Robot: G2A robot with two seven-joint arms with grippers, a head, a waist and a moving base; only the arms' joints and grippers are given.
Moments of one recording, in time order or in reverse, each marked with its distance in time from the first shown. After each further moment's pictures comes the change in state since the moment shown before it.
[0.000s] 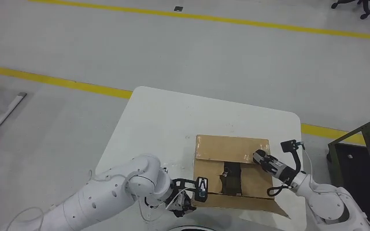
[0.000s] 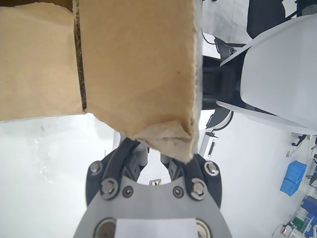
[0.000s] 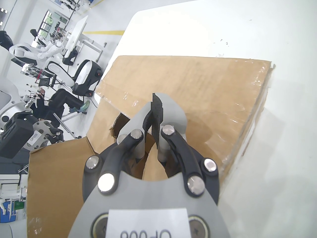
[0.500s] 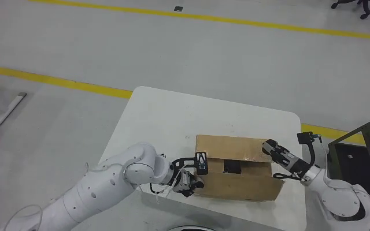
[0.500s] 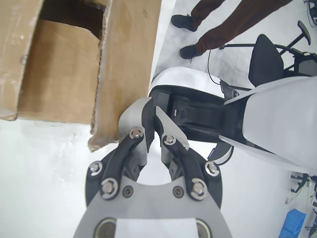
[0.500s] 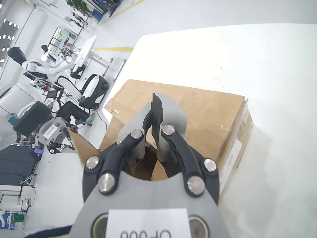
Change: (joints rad) left arm -0.022 -0.031 -0.070 0.084 -0.005 0.113 0.179; right arm 0.001 0.009 0.110 -0.062 0.116 0.016 0.028
